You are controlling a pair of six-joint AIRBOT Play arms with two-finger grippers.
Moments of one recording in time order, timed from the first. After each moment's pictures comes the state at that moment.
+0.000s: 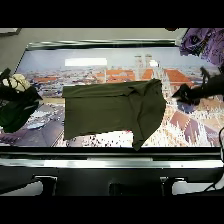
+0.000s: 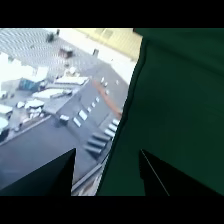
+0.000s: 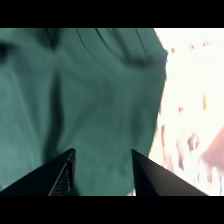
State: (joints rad) left arm 0.26 -1.37 1.33 1.28 -1.26 -1.71; right arm -0.39 -1.60 1.46 2.17 -1.36 -1.76
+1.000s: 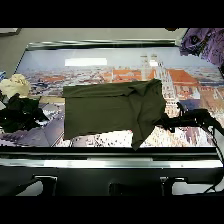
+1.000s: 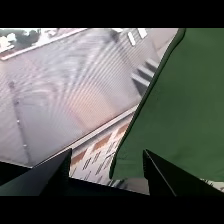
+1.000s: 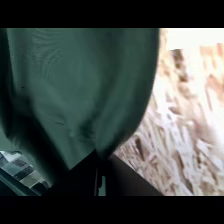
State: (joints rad) left arm 0.29 -1.22 0.98 1.25 -1.25 -1.71; right arm -0.37 -1.58 0.88 2.41 -1.15 -2.00
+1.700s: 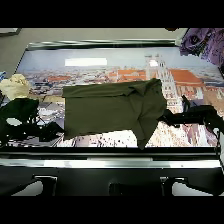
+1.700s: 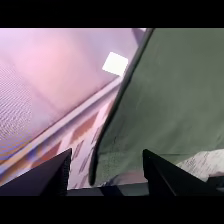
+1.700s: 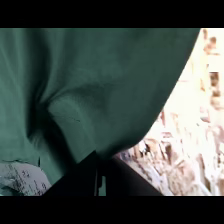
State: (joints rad) left arm 0.30 -1.27 0.64 0.89 -1.09 -1.37; right arm -0.35 -1.43 0.88 2.39 -1.10 -2.00
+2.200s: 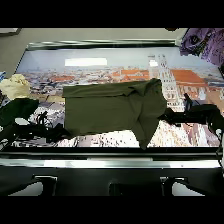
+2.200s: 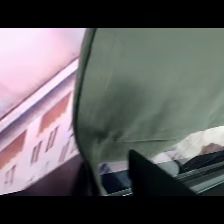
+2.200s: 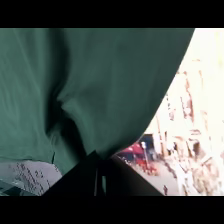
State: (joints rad) left arm 0.23 -1.33 0.63 0.88 -1.10 -1.37; right arm -0.35 -1.37 0.88 2.39 -1.11 -1.98
